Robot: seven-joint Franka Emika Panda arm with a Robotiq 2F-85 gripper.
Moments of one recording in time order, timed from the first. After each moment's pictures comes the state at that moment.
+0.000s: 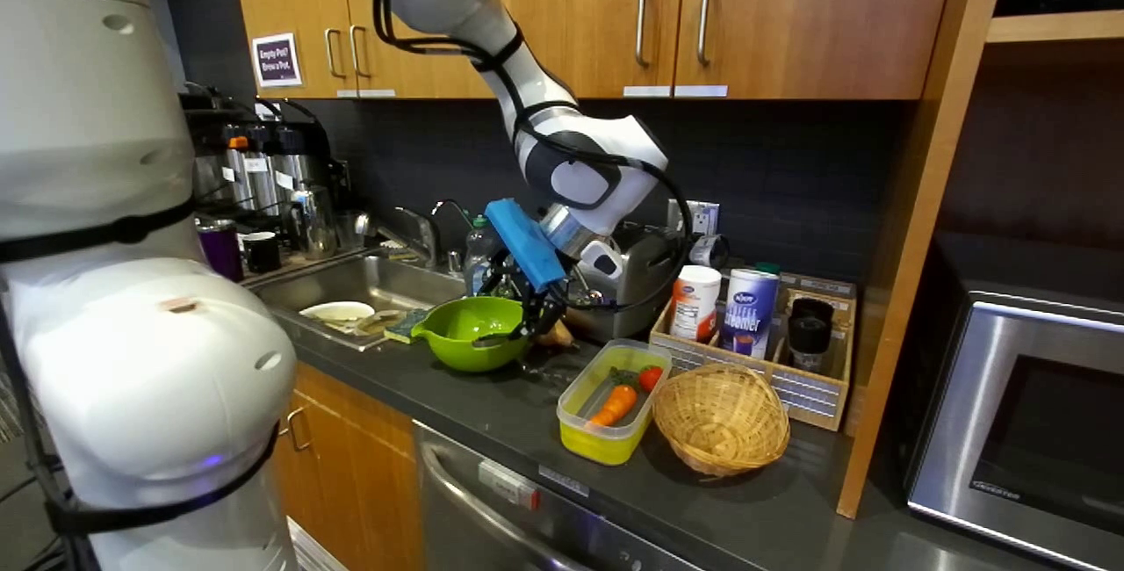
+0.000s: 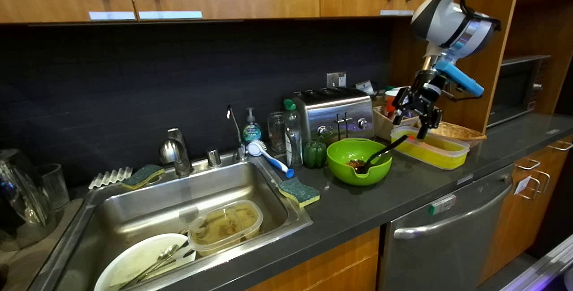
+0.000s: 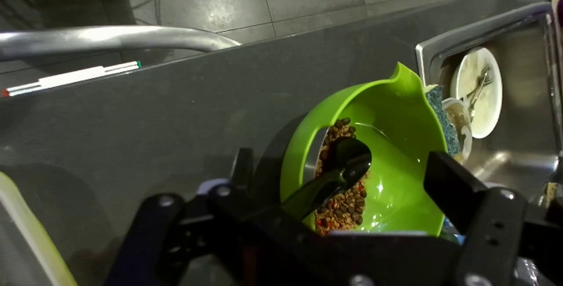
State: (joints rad) arm -0.07 -0.07 -0.15 -2.45 0.63 1.97 -0.38
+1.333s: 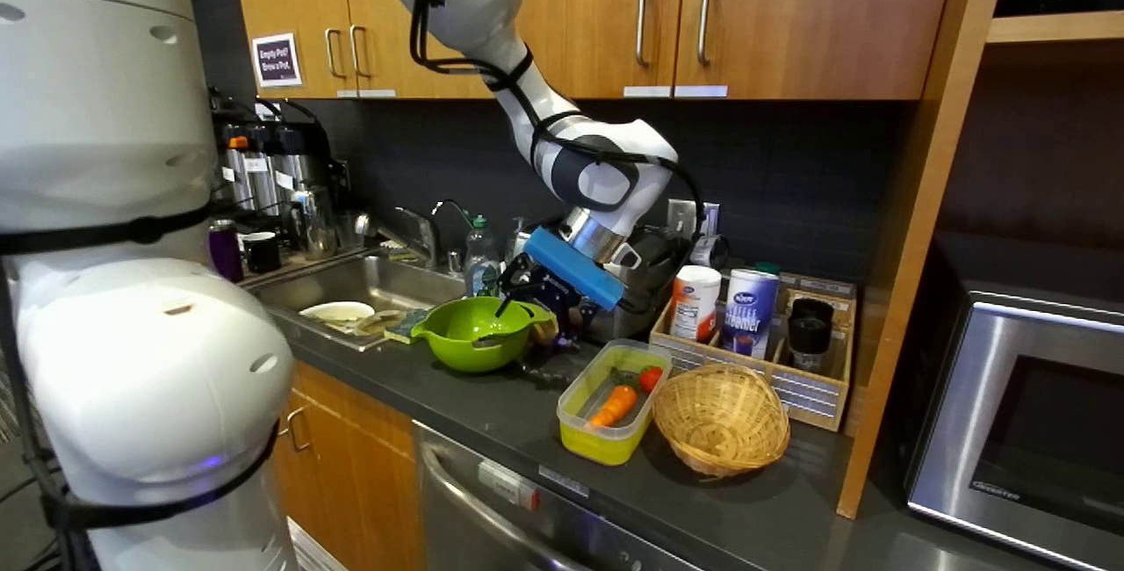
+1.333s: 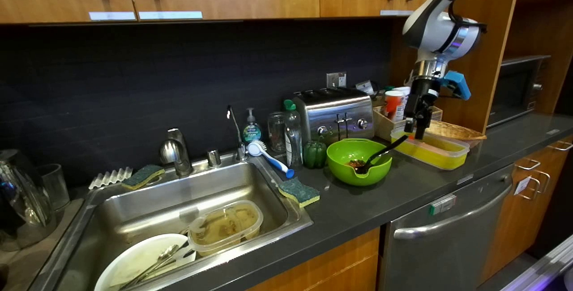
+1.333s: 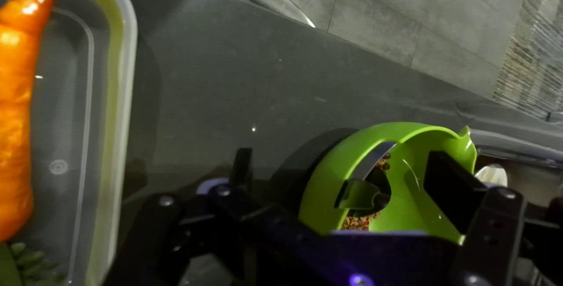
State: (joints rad) arm -0.09 0.03 -0.14 -2.35 0.46 1.98 -0.81
